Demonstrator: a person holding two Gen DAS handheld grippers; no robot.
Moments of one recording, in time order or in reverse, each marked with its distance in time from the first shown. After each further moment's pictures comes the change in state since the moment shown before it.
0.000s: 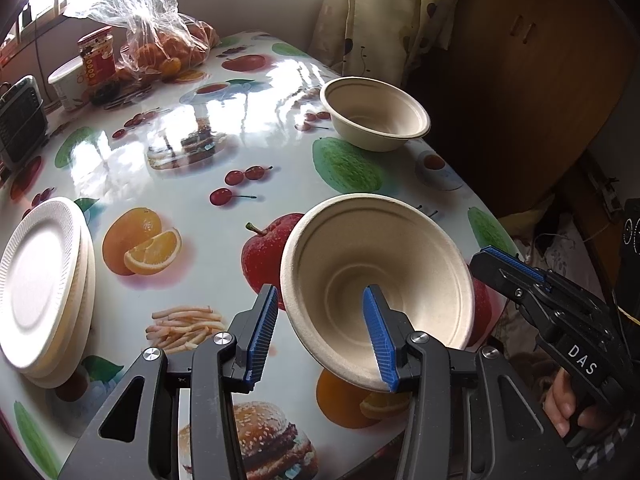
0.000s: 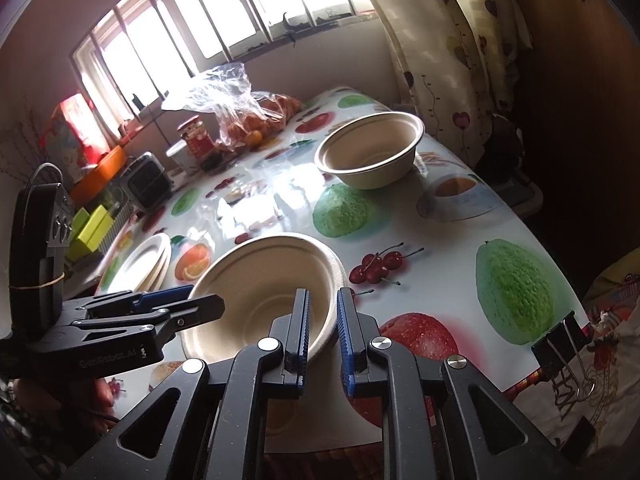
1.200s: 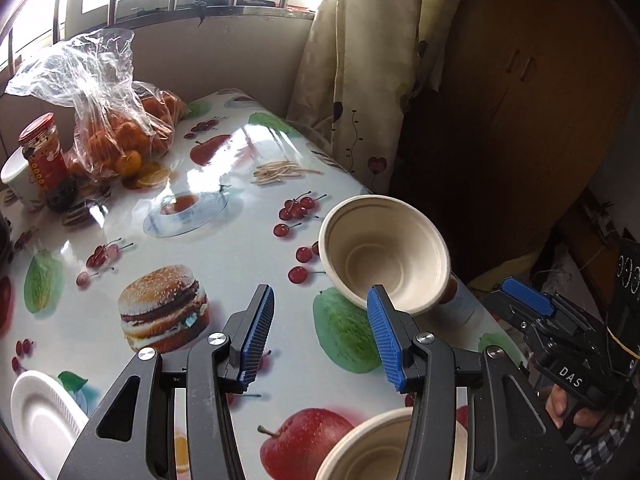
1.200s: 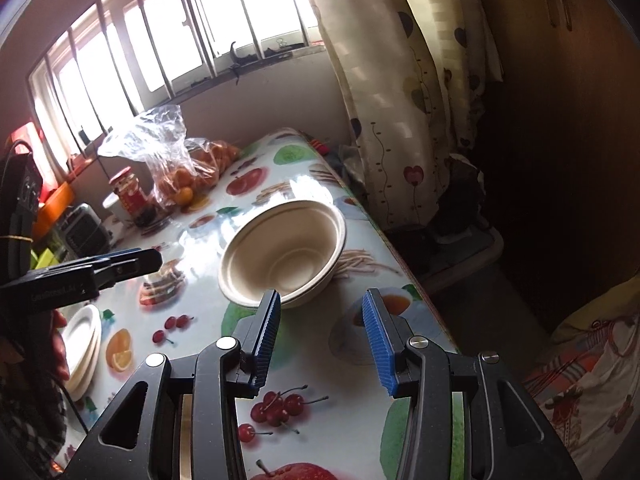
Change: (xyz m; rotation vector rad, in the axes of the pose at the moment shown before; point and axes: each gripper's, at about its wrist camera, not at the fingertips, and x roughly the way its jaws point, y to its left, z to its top) left arm 0.042 0.010 0.142 0.061 -0.105 -0.059; right arm 0.035 -0.060 0.098 -0.005 -0.087 -0.171
